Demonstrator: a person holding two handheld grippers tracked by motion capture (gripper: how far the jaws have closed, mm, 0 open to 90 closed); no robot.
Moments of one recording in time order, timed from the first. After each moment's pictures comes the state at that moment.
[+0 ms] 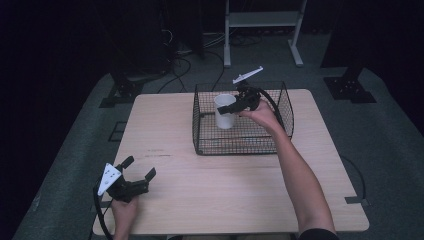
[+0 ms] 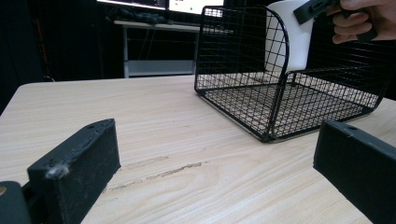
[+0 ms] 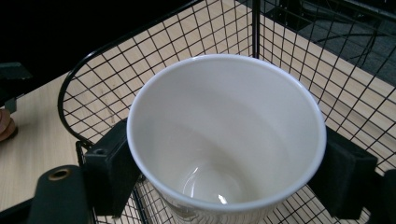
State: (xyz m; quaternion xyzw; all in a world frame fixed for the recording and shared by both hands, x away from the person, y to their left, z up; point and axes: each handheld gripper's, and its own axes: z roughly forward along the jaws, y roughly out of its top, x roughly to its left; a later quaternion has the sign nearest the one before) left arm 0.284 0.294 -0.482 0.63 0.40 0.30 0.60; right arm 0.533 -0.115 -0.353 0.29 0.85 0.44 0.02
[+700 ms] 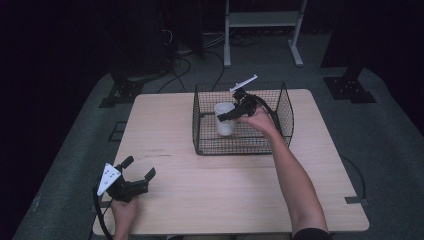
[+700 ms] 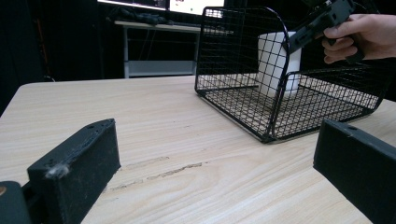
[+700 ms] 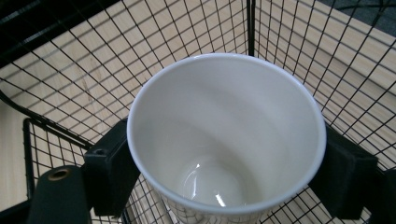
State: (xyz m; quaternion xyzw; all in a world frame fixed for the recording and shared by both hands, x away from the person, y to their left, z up) left arm 0.284 0.295 -0.482 0.63 0.40 0.30 0.60; right arm 0.542 -0.109 -0.390 0.30 0.86 0.40 0.01
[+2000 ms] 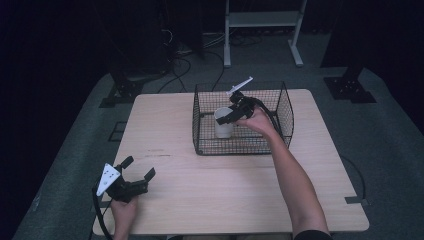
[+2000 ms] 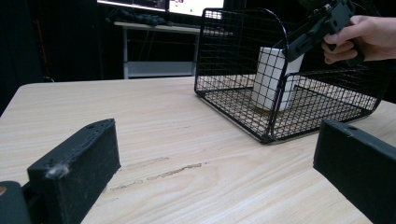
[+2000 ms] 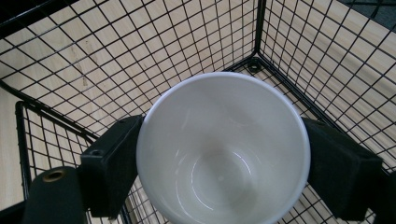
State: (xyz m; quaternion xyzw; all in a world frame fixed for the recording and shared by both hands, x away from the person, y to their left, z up) left arm 0.283 0.296 -0.482 0.62 0.40 0.30 0.60; right arm 0.536 -0.101 -0.390 0.29 0.88 0.38 0.03
